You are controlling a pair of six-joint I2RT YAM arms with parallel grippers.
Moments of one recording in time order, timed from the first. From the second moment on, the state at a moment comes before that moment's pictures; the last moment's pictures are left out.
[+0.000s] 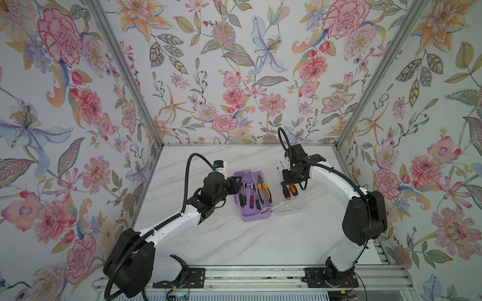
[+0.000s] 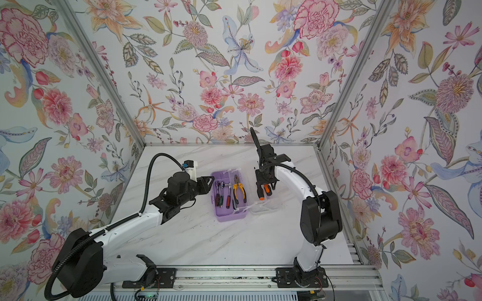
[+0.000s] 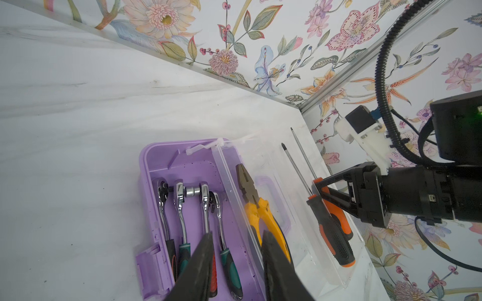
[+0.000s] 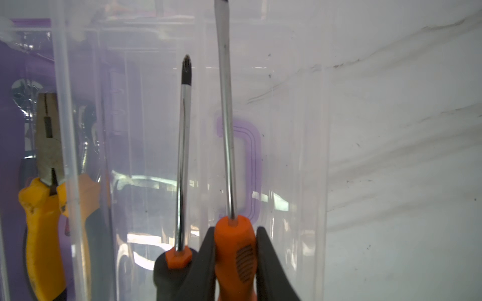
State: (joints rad) left arm -0.58 1.31 0.78 0.15 0.02 -0.65; right arm 0.40 1.76 1.48 -0.88 0.08 0.16
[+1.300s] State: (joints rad) left arm -0.55 1.42 0.85 0.04 -0.06 -0.58; right arm 0.39 1.49 1.48 -0.92 0.12 0.22
